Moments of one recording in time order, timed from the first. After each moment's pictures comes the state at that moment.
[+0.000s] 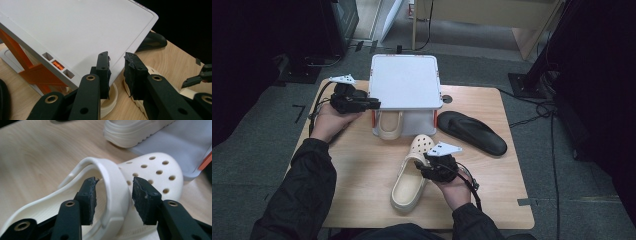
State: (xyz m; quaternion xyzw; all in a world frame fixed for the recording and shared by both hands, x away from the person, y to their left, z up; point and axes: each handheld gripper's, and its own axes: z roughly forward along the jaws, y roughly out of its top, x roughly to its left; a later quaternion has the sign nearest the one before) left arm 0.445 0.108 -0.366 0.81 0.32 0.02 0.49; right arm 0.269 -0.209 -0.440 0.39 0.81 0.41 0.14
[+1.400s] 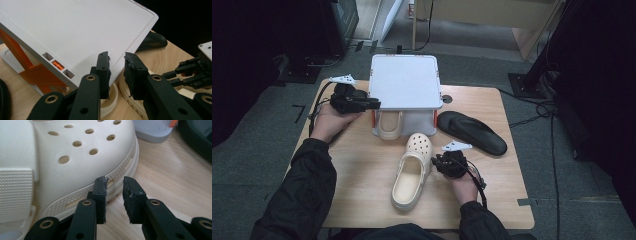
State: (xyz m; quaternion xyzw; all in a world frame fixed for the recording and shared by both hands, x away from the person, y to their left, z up) left arm 0.444 0.109 -0.366 0.81 0.32 0.02 0.49; right arm 0.299 -0.244 -0.484 0.46 0.79 0.37 0.14
